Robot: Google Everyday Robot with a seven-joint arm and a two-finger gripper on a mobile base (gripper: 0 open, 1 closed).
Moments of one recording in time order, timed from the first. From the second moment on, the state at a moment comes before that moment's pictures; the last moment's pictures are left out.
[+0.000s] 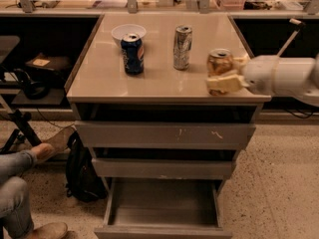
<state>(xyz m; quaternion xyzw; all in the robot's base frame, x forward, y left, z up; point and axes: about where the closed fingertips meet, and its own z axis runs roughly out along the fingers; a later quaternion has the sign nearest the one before) 0.626 -0.173 0.874 -0.39 0.72 0.21 0.53</state>
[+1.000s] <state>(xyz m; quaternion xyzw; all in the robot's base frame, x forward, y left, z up) 0.430 -0.283 0.877 -0.38 0.75 0.22 0.49</state>
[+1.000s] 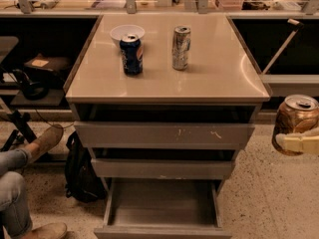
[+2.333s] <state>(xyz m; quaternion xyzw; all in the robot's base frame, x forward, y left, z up) 0.506 -0.205 0.610 -0.30 0.75 0.23 0.54</state>
